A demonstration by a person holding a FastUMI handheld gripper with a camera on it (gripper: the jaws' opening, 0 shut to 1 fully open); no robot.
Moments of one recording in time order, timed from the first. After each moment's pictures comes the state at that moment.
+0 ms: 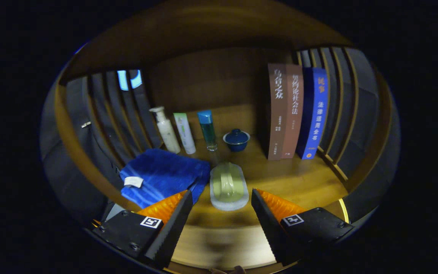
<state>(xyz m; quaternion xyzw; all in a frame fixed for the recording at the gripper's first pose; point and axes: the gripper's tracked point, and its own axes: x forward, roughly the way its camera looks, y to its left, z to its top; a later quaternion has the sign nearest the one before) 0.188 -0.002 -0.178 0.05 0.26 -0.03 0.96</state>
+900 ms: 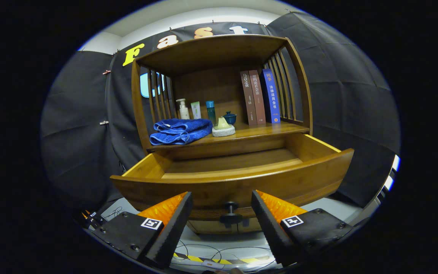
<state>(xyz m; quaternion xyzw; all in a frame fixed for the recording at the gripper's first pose) -0.045 0.006 -0.287 0.06 0.17 -0.04 0.98</state>
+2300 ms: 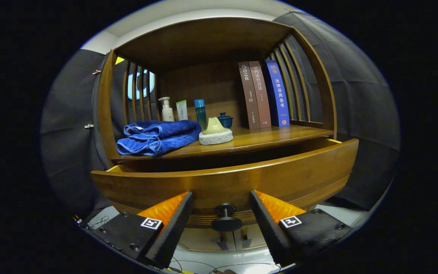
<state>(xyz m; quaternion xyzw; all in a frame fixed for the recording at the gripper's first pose) 0.103 -0.015 -0.319 0.05 0.13 -0.06 0.99</state>
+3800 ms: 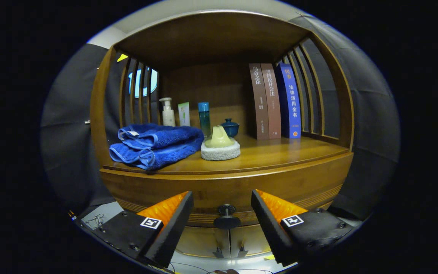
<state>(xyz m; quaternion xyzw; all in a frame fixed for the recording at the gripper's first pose) 0.126 -0.013 -0.289 0.03 0.13 -0.05 0.99</state>
